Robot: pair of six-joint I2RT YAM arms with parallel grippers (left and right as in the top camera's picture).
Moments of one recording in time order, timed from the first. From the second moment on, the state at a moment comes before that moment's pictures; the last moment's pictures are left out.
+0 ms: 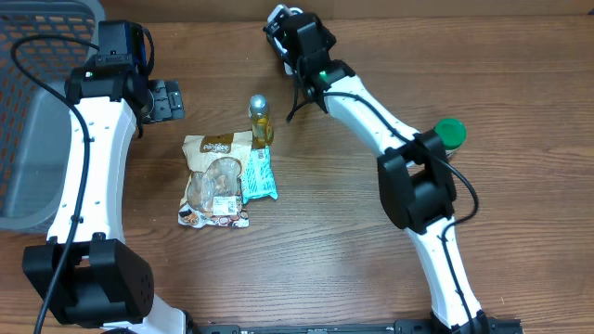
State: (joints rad) left arm 0.06 1.75 1.65 -1.04 -0.22 -0.15; right arm 0.49 2.45 2.11 -0.24 0.42 -0.56
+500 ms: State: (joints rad) left arm 0.06 1.75 1.65 -1.04 -0.22 -0.15; right arm 0.44 2.25 2.11 -1.15 0.33 0.18
